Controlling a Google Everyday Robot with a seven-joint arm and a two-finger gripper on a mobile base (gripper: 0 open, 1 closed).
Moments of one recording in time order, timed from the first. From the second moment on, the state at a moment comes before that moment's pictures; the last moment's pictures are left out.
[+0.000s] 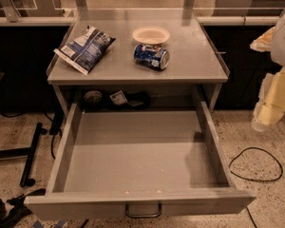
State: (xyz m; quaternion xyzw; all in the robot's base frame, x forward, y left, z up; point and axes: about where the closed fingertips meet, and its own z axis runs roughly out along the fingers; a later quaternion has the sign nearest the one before) arm 0.438 -0.217 0.976 -0.60 0.78 -0.03 0.16
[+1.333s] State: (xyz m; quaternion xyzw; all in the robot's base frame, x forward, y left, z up) arm 0.501 -0.086 0.993 -0.58 0.77 0.05 0.25
